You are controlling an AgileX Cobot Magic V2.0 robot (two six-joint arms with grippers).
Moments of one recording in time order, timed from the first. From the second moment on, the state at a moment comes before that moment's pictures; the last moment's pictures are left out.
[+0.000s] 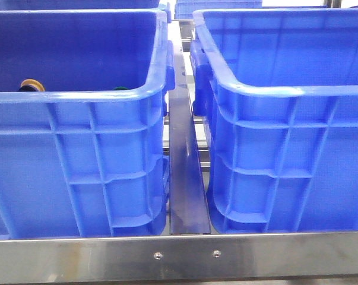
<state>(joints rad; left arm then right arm) -0.99 1.40 -1.32 0.33 0.67 -0.38 0.07 -0.01 0.03 0.06 -0.16 0.03</state>
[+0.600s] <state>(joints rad) -1.11 1.40 -1.32 0.33 0.66 -0.35 0.07 0.22 -0.62 0.21 0.61 0.24</state>
